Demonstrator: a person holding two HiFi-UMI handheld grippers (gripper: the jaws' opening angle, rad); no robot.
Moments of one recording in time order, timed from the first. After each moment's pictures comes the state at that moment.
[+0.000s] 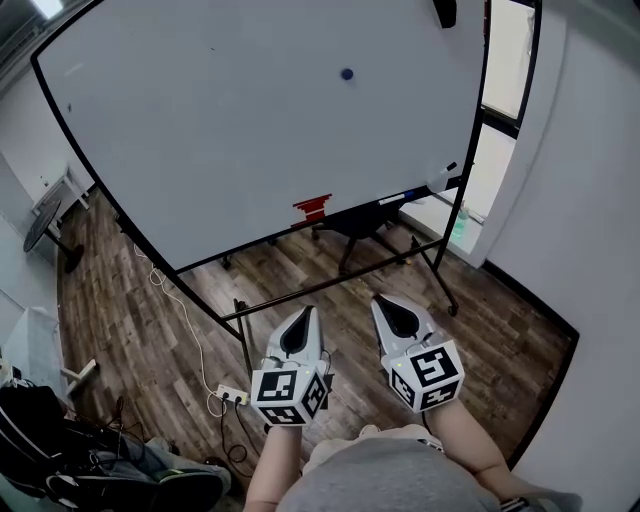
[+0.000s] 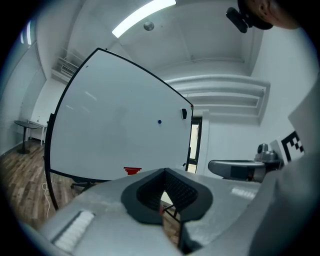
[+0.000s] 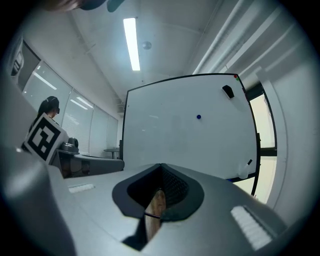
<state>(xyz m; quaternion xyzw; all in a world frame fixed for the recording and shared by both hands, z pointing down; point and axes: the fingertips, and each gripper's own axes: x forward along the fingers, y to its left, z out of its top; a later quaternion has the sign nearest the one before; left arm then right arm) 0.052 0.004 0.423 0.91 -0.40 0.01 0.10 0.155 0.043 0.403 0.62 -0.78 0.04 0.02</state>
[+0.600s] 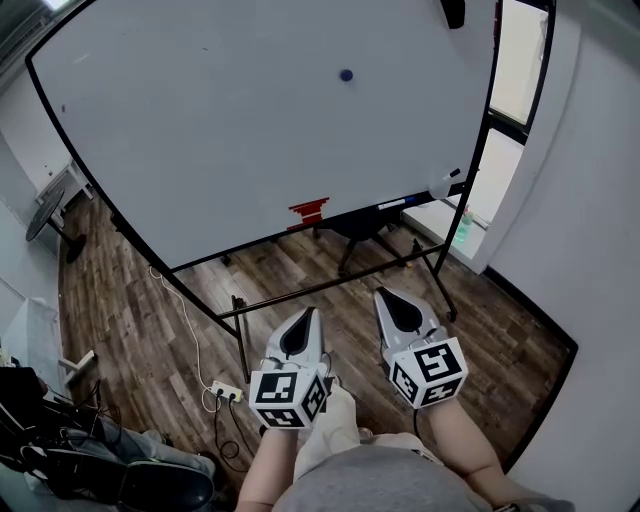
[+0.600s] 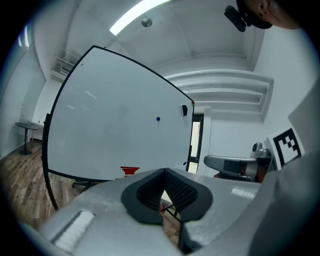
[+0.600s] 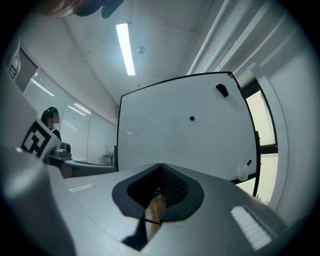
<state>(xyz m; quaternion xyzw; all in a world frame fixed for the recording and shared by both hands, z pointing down) 0.088 -0.011 0.417 0.90 -0.41 0.02 0.11 0.201 0.013 0.389 0.63 -0.78 0.04 -0.01</state>
